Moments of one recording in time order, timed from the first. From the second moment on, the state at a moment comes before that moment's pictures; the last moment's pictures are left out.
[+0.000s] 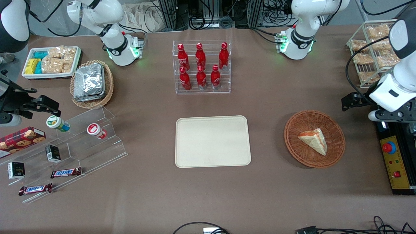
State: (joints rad) arm 0.10 0.06 -0.13 -1.68 0.03 1.67 0.02
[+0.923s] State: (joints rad) arm 0.12 0.22 -0.13 -2.02 0.00 2.23 -0.66
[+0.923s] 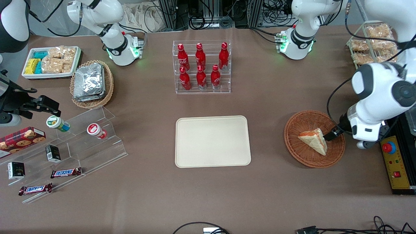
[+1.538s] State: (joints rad) arm 0.10 0.39 -0.14 -2.03 0.01 2.34 -0.81
